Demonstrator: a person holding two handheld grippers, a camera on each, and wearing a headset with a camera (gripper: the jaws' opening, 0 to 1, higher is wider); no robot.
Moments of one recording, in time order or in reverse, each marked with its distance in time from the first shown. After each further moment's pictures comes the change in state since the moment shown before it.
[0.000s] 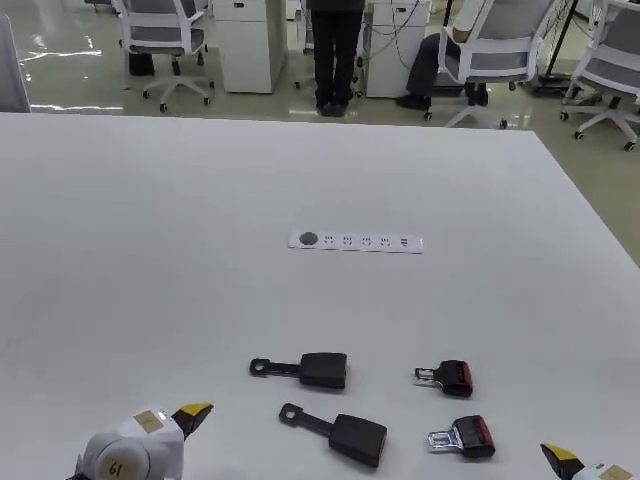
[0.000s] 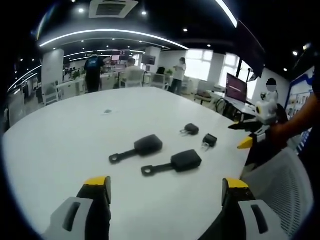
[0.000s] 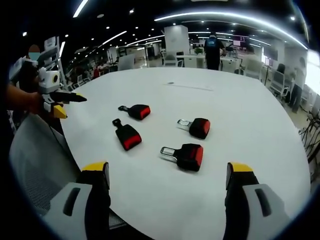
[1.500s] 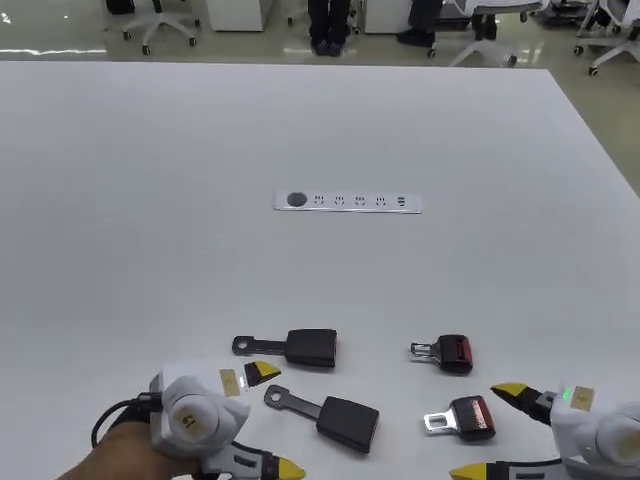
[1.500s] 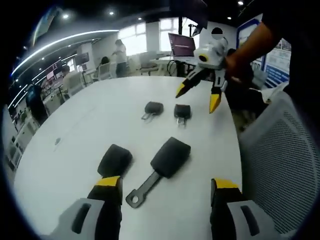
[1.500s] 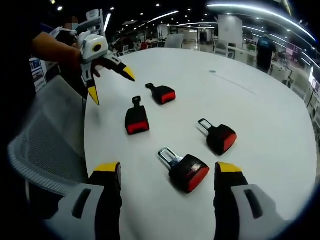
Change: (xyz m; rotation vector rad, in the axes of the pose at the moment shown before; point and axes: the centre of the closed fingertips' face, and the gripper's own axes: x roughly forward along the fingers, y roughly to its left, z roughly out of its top) left arm 0.086 -0.039 0.002 0.492 0.262 -0.336; right arm 0.050 -0.017 -0.005 -0.291 0.180 0.383
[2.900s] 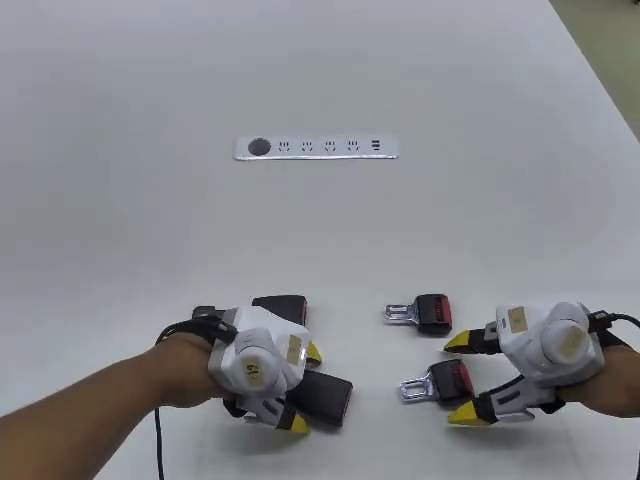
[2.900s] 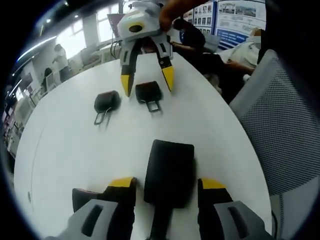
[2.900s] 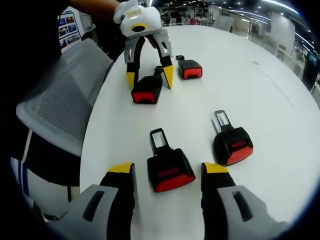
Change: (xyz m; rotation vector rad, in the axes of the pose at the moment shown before) left arm 0.087 -0.001 -0.010 0.326 0.163 -0.328; right arm 0.027 -0.016 -0.017 -0.284 0.233 0.302
